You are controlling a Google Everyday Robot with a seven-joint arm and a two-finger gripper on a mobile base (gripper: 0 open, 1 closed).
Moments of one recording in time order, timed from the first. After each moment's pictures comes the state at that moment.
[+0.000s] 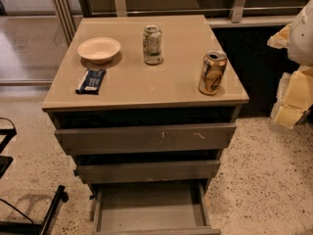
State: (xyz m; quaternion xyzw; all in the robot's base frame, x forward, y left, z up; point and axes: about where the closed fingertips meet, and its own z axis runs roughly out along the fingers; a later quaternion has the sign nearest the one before) arm 0.438 -0.217 0.976 -0.60 0.78 -0.03 0.16
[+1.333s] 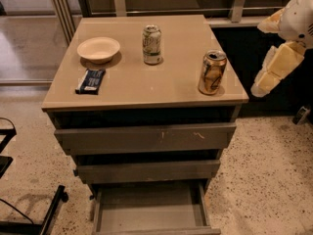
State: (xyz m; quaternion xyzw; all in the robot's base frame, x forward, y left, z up) arm 0.523 -0.225 0.972 -0.58 0.77 0.04 0.25
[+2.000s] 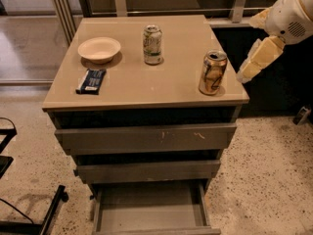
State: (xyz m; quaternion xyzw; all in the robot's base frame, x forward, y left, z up) arm 0.584 -0.222 0.959 -0.56 0.77 0.07 0.31
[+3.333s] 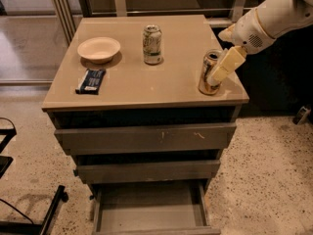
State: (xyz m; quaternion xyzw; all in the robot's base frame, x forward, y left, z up) arm 0.630 -0.170 0.909 -0.56 0.76 0.14 0.31
